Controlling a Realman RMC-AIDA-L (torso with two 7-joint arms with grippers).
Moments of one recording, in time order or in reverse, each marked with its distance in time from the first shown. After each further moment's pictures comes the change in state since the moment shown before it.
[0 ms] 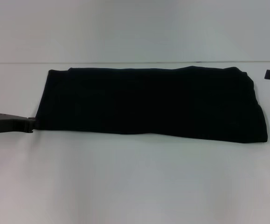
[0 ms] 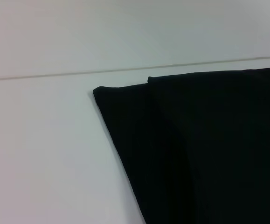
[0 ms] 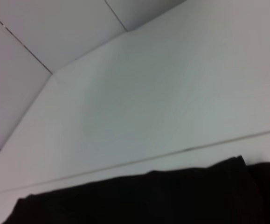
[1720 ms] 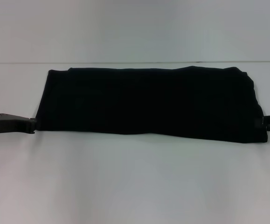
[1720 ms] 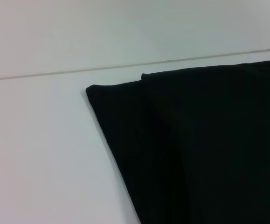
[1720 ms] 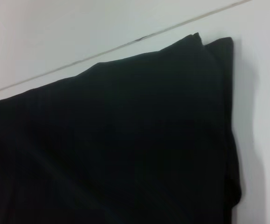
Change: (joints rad) left arm -0.006 -0.001 0.017 0.002 0.014 0.002 -0.003; right arm 0.026 0.020 -0.065 0.089 -0.255 0.076 0.144
